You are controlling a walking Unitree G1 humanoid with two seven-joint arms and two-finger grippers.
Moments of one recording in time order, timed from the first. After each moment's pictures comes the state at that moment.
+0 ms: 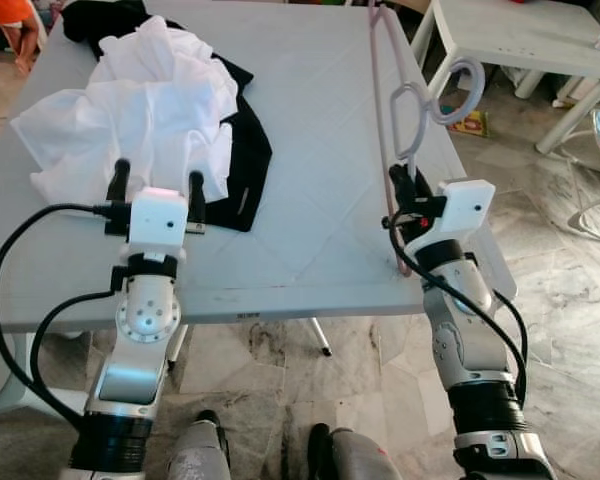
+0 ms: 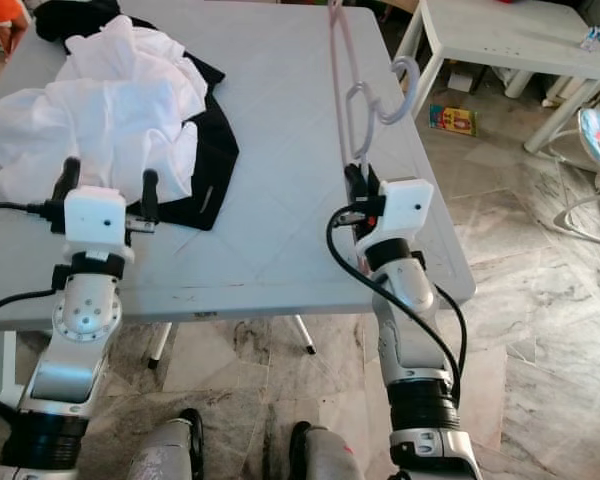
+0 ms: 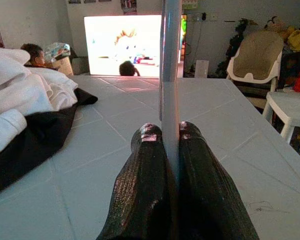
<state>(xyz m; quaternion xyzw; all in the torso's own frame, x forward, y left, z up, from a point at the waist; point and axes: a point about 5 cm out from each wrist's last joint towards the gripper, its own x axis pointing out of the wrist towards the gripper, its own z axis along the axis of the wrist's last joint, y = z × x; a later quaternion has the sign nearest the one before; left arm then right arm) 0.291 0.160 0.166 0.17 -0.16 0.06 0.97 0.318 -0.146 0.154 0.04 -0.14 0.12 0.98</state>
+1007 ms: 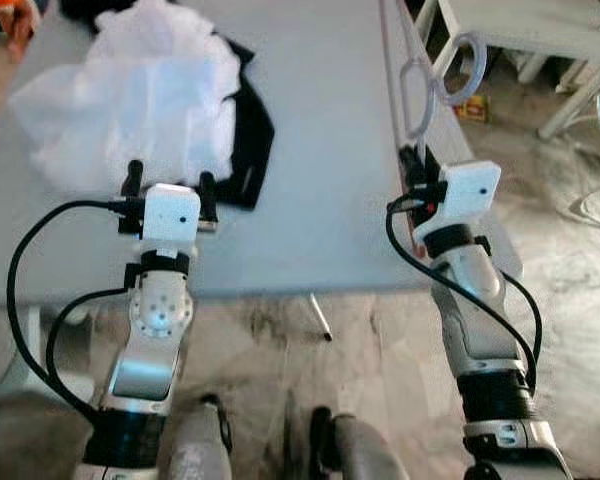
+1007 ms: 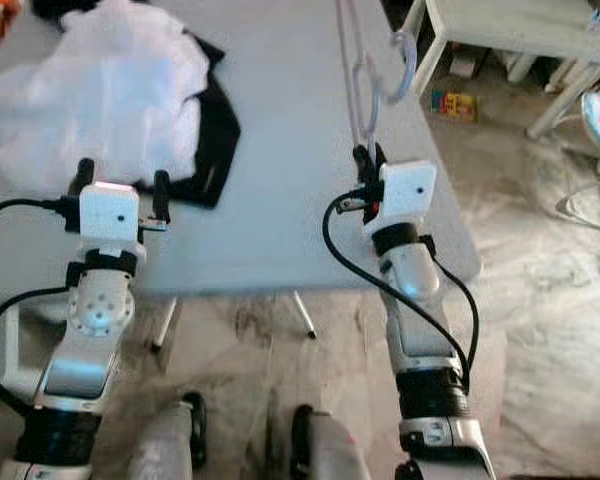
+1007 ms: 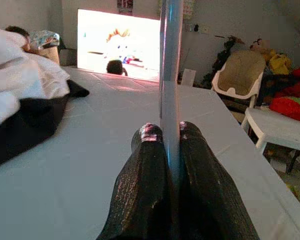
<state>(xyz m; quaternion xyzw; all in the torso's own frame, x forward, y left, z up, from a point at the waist) 0.295 0.152 0.167 0.17 -0.15 0.06 0.97 0.324 -0.149 0.180 -0.03 -0.18 0.10 0.98</state>
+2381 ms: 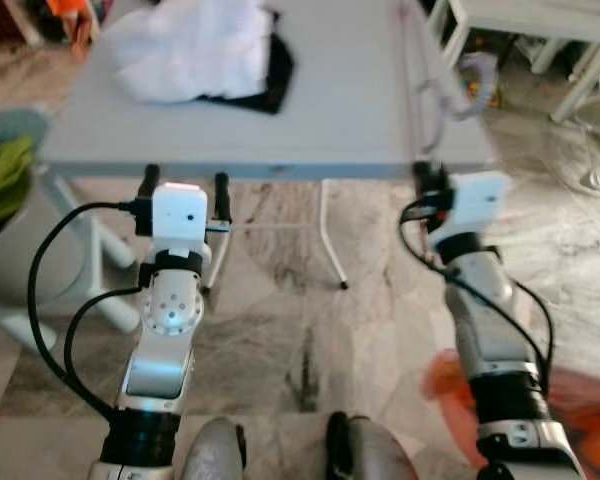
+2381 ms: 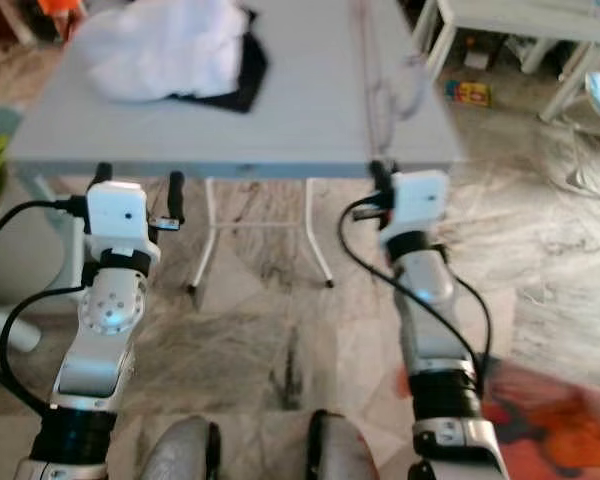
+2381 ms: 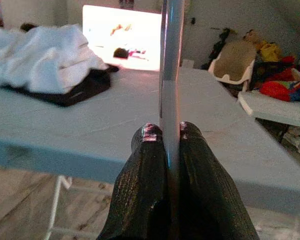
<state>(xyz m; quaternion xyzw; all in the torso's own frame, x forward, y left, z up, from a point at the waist) 0.297 0.141 0.167 0.12 -0.13 0.04 0.98 0.326 -0.166 0.164 -0.03 -0.14 0.07 0.99</state>
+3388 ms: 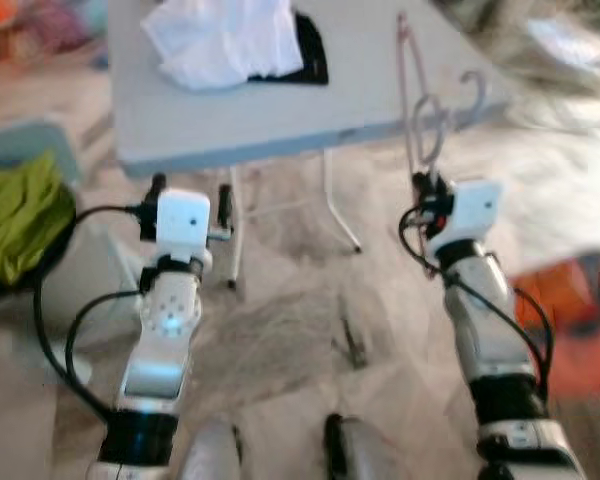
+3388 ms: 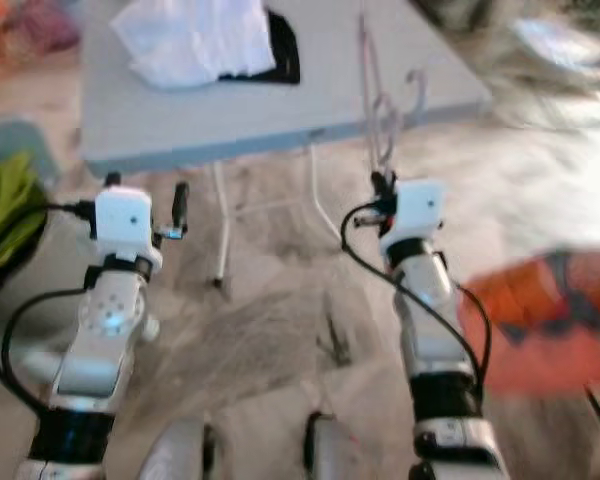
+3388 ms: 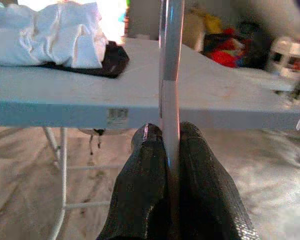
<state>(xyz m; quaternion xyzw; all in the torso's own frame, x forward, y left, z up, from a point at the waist) 0.297 0.146 0.155 0.13 -0.10 0.02 0.99 0.326 -0.164 0.150 -0.02 -0.11 0.07 0.99</state>
